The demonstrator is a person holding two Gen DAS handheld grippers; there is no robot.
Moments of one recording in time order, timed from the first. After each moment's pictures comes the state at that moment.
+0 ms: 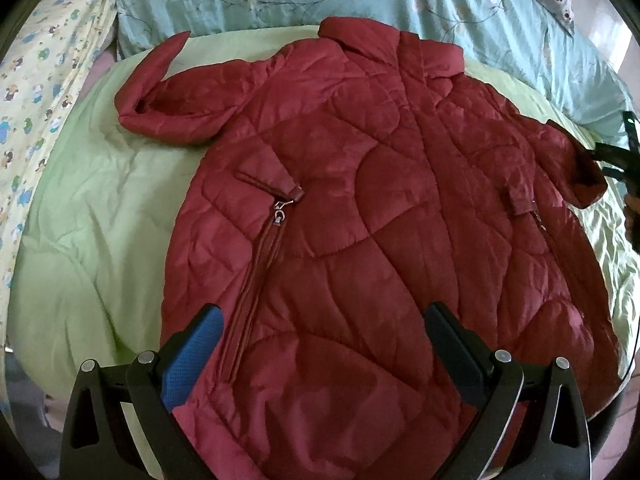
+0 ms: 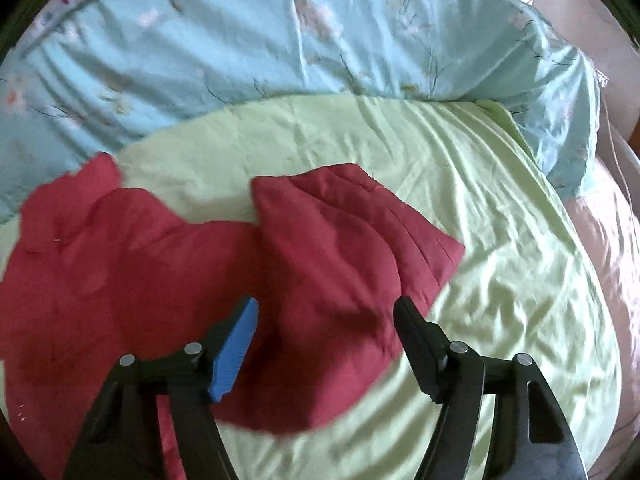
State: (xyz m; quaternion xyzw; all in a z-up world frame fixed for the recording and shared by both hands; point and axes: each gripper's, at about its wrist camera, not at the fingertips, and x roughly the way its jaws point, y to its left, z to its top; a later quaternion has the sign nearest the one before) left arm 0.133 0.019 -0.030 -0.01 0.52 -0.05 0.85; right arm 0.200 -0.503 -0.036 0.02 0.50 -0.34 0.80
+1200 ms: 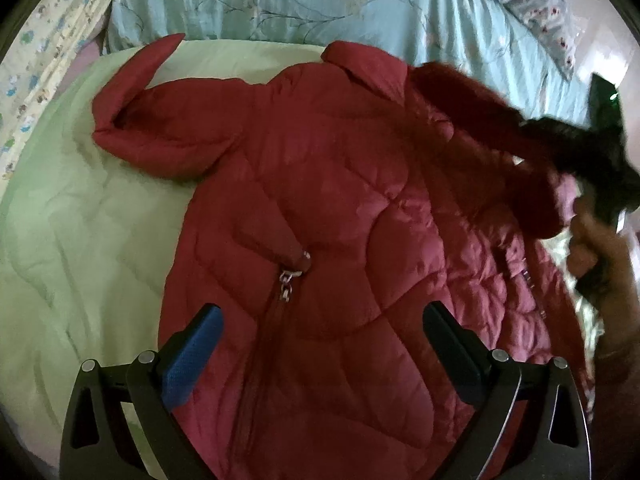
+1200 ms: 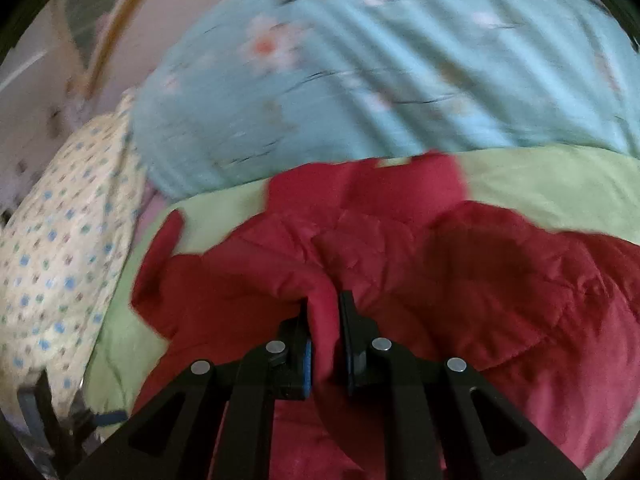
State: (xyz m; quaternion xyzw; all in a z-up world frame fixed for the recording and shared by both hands) left arm 0.183 0.056 -0.038 -0.09 0.49 -0.10 0.86; right arm 0.304 -0.271 -0.079 0.09 0.45 0.03 0.89
